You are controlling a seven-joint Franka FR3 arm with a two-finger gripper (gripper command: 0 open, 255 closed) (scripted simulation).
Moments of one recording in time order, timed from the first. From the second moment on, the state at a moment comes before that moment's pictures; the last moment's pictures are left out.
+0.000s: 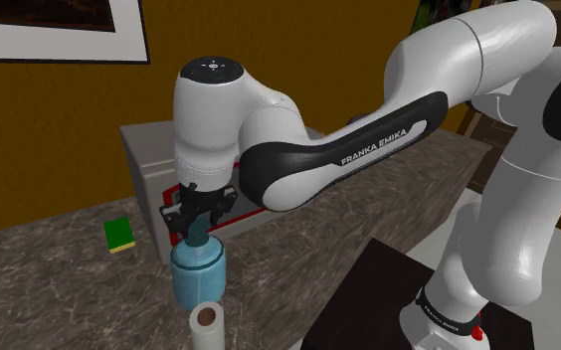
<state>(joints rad) 0.23 0.07 0.51 -1.95 -0.34 2.15 1.13</state>
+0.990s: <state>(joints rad) 0.23 0.13 0.51 -2.04 -0.41 2.28 1.21</state>
